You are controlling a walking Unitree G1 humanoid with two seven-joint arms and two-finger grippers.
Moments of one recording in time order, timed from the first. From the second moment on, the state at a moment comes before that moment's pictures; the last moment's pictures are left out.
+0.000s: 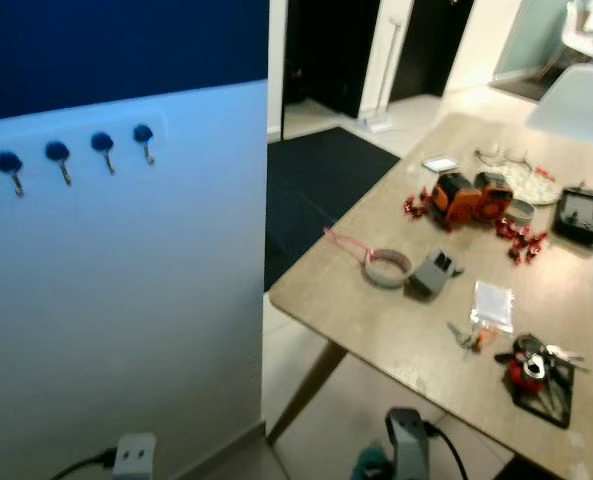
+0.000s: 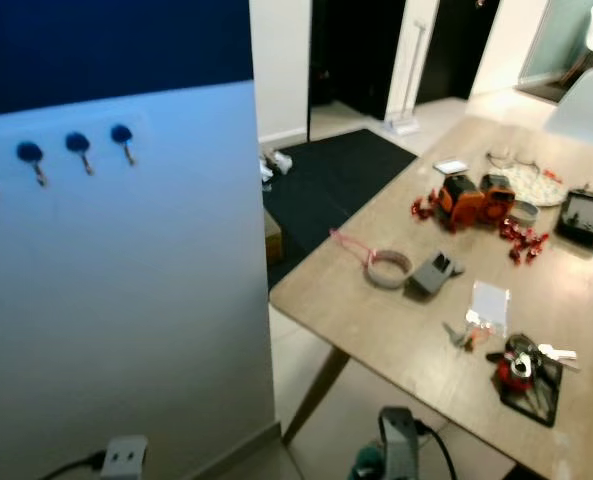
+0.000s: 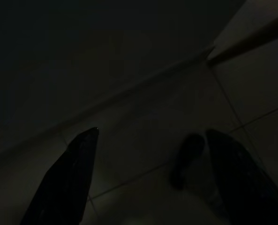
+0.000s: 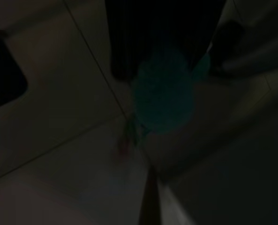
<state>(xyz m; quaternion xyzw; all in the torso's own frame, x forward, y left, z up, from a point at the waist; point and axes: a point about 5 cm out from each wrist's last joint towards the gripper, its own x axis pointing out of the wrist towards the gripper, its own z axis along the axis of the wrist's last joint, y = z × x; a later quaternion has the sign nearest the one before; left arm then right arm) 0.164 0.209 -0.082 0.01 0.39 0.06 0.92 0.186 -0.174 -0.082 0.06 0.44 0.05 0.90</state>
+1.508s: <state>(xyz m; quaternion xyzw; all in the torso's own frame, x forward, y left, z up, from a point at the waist) 0.161 0.206 -0.084 0.01 0.40 0.05 0.92 0.187 -0.175 -0.081 0.06 0.44 0.05 0.90</state>
